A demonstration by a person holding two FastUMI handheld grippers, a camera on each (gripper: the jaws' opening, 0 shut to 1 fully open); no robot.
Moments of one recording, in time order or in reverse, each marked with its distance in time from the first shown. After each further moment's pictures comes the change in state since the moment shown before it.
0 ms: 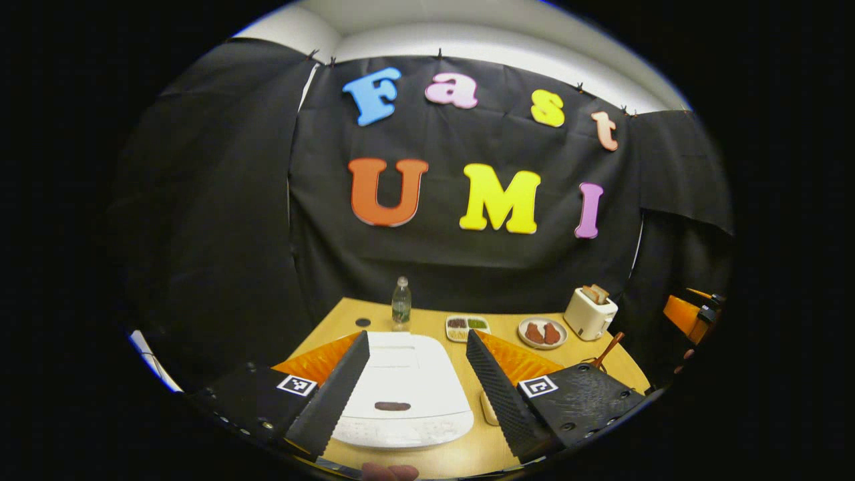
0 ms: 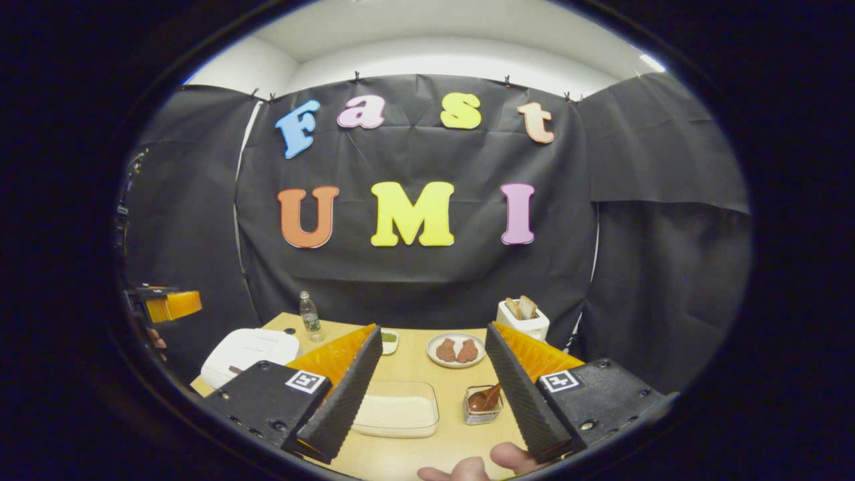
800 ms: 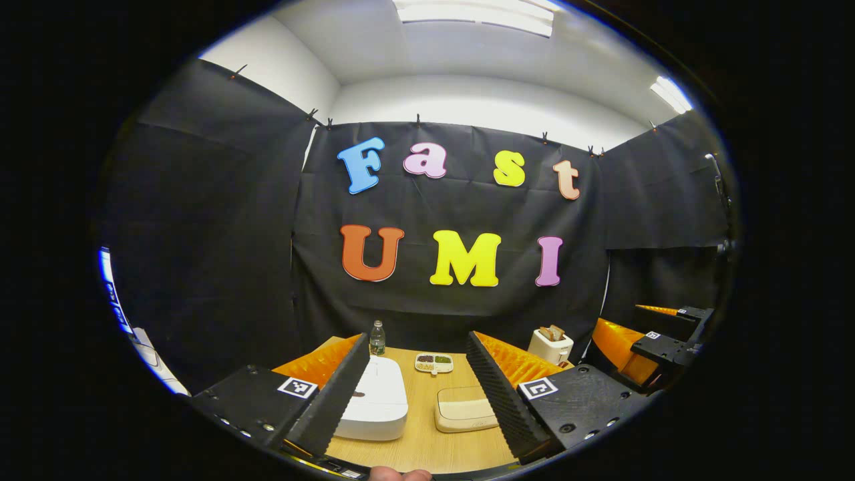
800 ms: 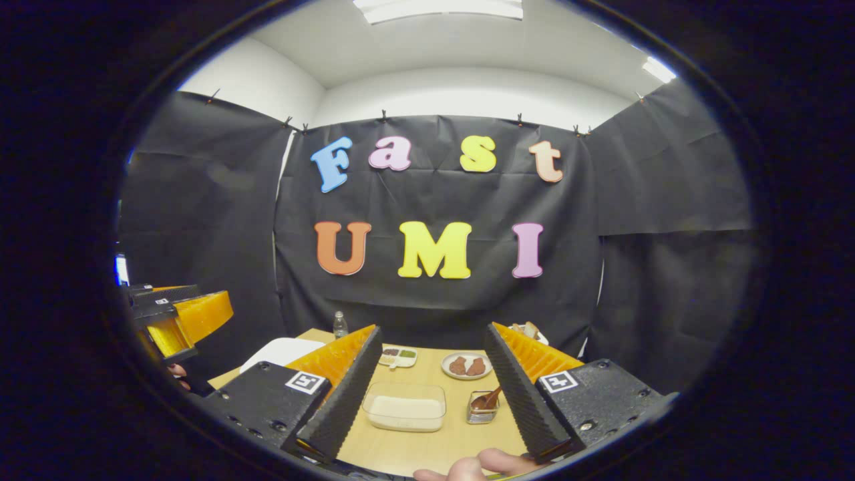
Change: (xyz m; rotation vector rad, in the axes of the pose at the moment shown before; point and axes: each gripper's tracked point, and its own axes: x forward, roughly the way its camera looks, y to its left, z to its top) left arm -0.157 -0.097 0.024 -0.032 -0.161 0.010; right arm -0.122 0.000 0.021 -0.030 -0.127 0.122
